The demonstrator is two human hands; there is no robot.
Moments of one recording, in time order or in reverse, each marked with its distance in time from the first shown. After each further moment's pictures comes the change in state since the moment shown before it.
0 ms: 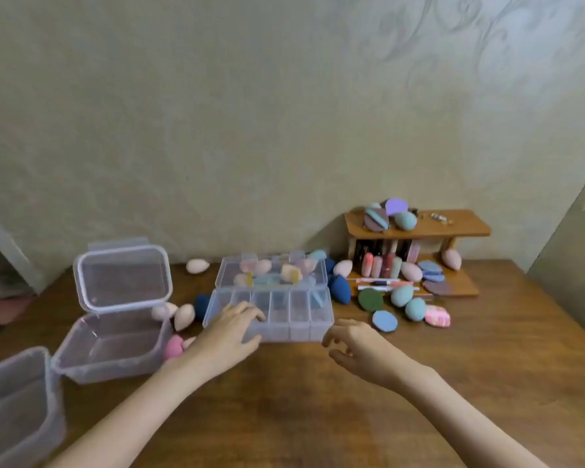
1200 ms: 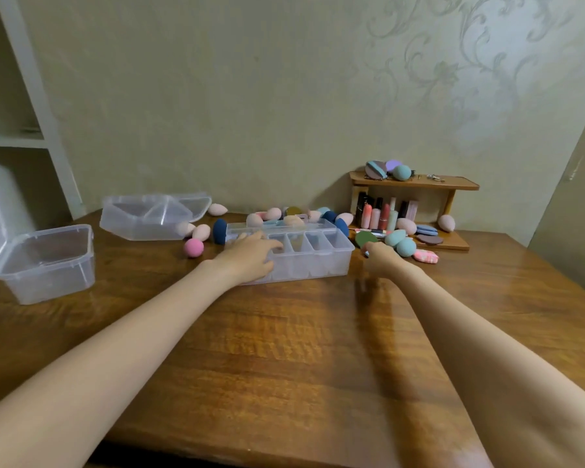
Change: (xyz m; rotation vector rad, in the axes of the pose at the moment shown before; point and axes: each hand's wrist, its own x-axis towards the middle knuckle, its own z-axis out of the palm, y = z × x) left_hand -0.057 0.039 0.085 0.245 0.173 -0.088; right_hand -0.023 0.055 0.052 -0.113 0.165 0.450
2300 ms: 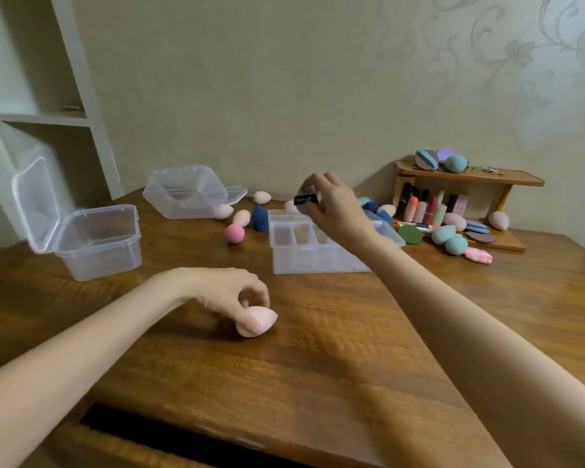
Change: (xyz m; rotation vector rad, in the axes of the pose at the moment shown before) left_hand -0.077 -0.073 -0.010 -0.171 -0.561 0.087; right_hand -0.037 -0.154 -0.006 0.271 0.480 -0.720
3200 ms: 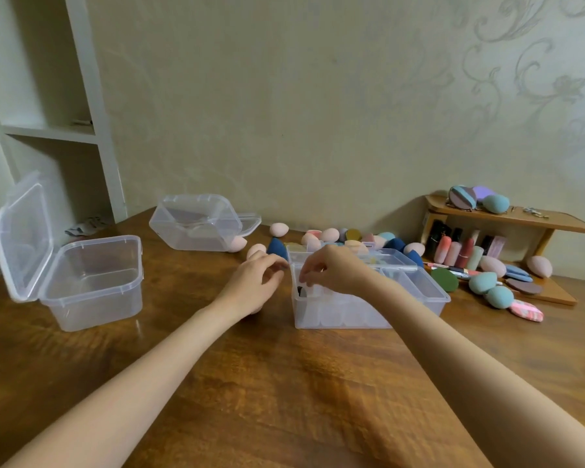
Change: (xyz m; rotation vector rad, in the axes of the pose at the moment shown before) left_hand 0.087 -0.054 -0.024 -0.396 0.899 0.019; right_hand 0.042 0.014 0.058 -0.021 -0.585 0.171
